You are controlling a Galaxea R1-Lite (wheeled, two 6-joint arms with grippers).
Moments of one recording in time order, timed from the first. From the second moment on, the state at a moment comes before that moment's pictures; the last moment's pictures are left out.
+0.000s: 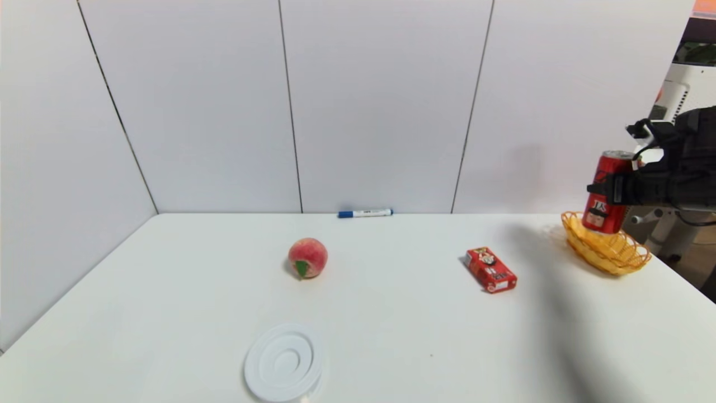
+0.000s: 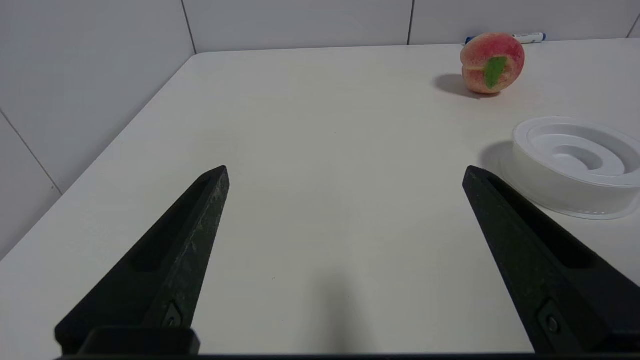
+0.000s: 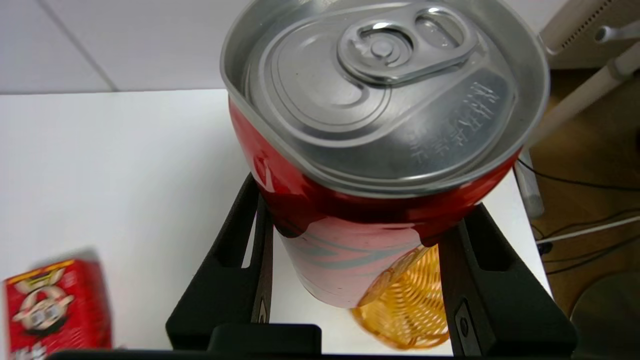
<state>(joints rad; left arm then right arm) -0.01 0.00 0.00 -0.02 0.00 0.01 -0.24 1.86 -1.22 -0.16 0.07 -0.14</state>
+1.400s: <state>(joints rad) -0.01 0.00 0.00 -0.02 0.00 0.01 -0.31 2.16 -1.43 -0.16 0.07 -0.13</state>
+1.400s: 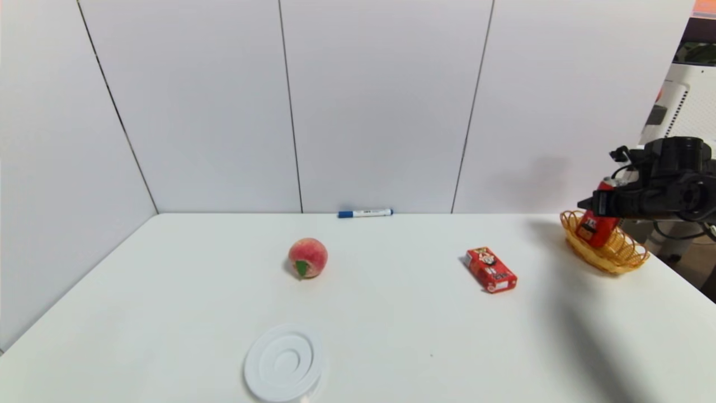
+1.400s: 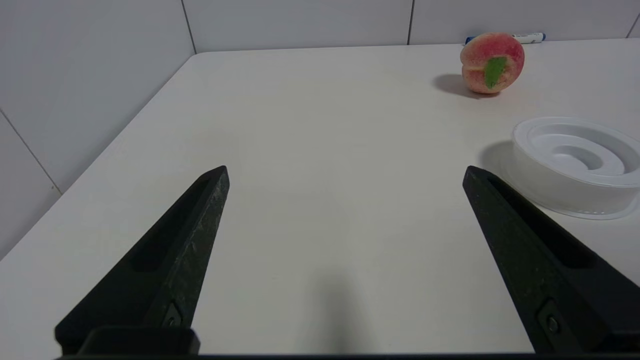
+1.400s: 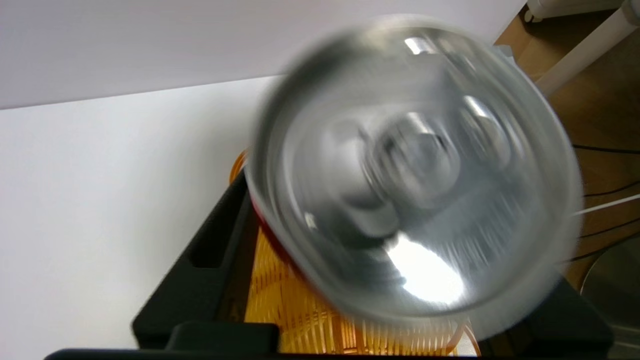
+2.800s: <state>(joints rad) -0.01 0.00 0.00 -0.02 0.00 0.01 -0.24 1.39 -0.67 -0.15 0.07 -0.15</state>
